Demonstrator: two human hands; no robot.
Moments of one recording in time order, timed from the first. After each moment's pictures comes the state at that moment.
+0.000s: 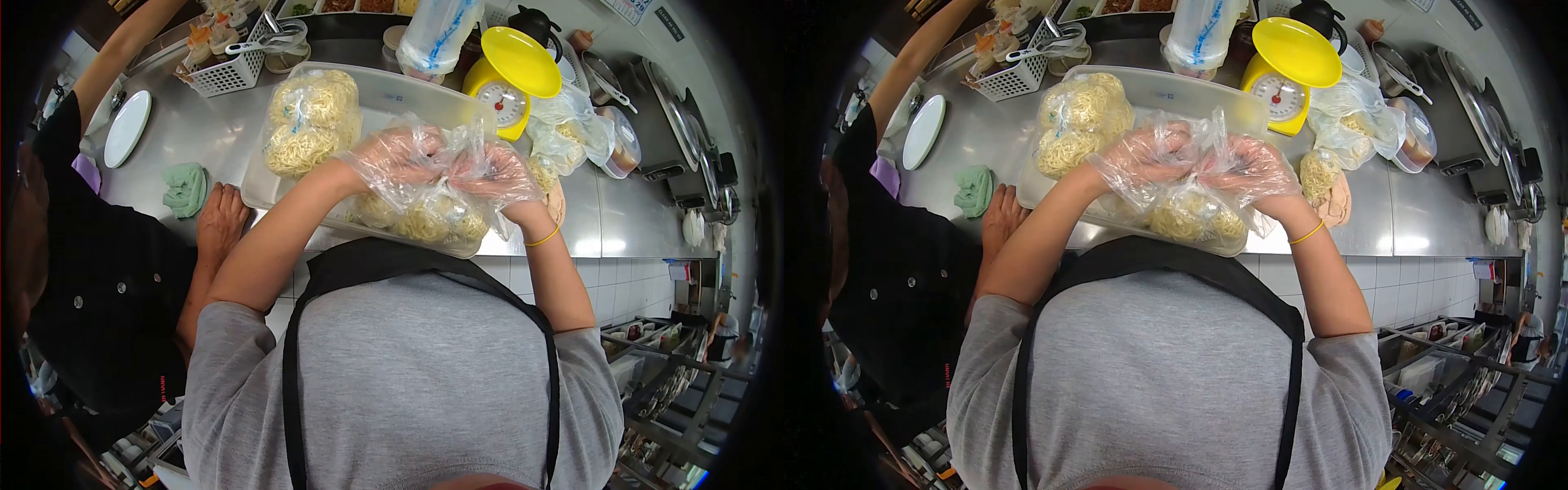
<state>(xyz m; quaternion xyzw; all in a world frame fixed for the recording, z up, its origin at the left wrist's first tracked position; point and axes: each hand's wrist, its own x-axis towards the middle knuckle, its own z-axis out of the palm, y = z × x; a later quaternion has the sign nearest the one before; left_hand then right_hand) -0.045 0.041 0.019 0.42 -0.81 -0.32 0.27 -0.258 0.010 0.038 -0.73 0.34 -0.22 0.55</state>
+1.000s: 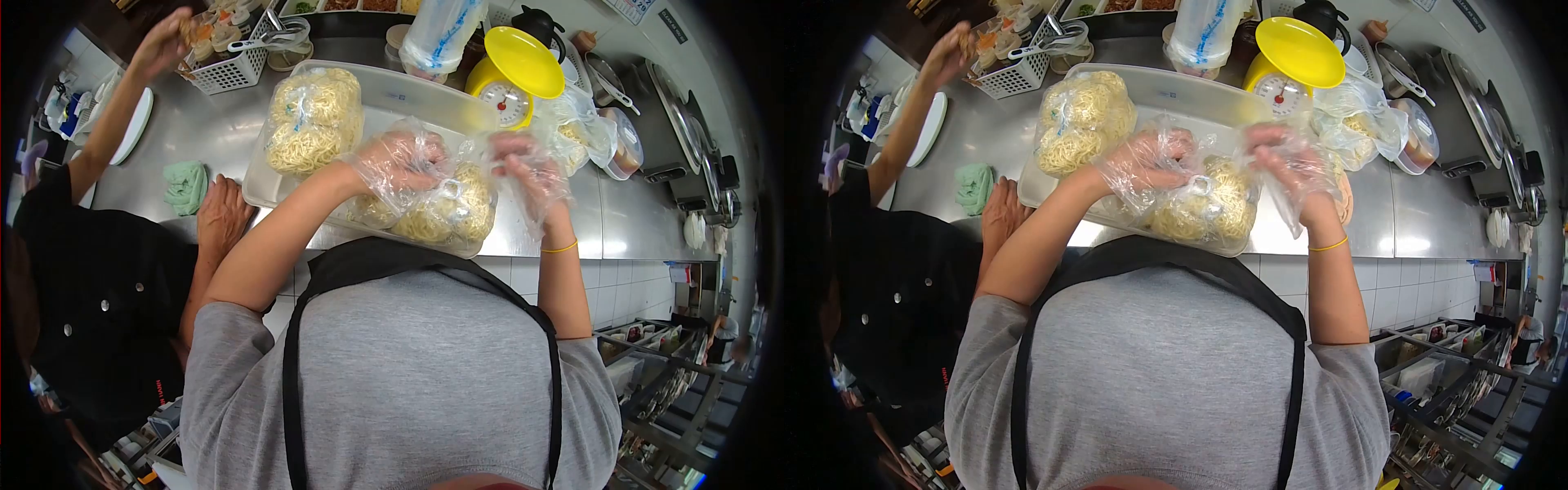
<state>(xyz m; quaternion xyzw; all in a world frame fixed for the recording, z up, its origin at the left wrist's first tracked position) -0.044 0.041 0.013 0.36 -0.83 -0.31 0.29 -0.290 0.001 0.035 -0.62 0.33 -0.36 0.61</state>
